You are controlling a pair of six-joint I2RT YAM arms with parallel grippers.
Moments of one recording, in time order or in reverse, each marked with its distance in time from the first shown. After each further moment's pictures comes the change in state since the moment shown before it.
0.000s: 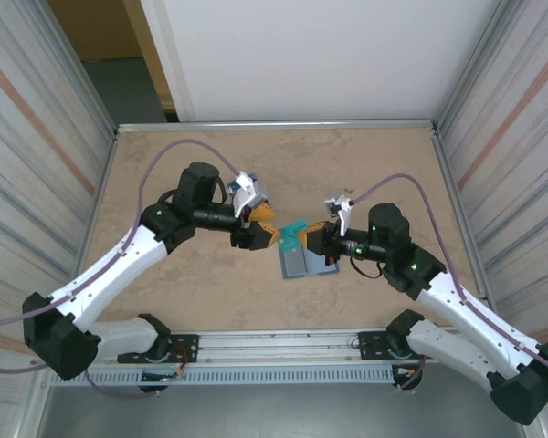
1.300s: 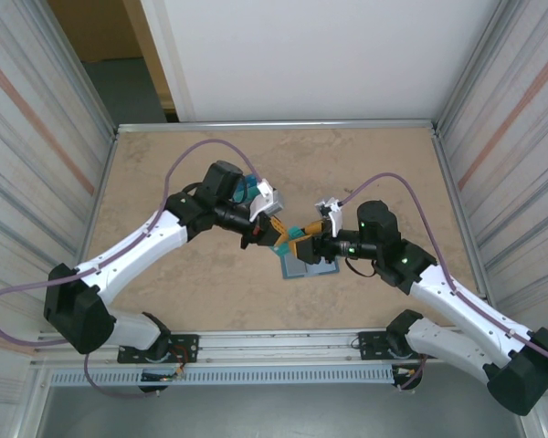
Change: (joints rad) left arm -0.039 0.156 0.076 -0.112 0.039 0.160; right arm 0.007 0.078 0.007 -0.033 -0.003 -0.031
